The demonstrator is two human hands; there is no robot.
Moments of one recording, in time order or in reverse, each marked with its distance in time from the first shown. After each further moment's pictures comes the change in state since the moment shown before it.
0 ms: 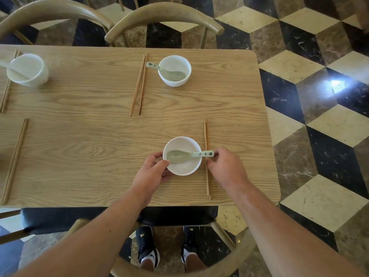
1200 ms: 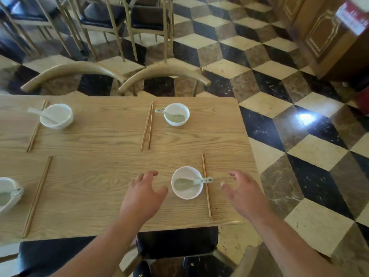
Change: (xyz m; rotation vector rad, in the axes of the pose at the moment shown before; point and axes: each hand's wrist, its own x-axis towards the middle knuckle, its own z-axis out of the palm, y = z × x) left_hand -0.078 0.082 -0.044 1.025 0.144 0.263; right_hand -0.088 -0.040 -0.096 -0.092 0.031 -0.019
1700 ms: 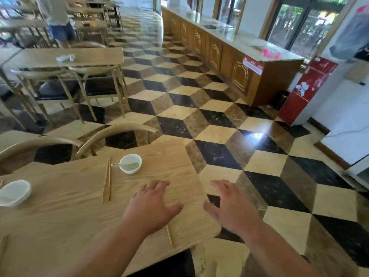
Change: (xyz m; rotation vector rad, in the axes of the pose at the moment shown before) left_hand -0.108 0.195 -0.039 0.339 0.000 0.514; right_hand -0.112 0.033 -0.158 -0.152 0.183 -0.093
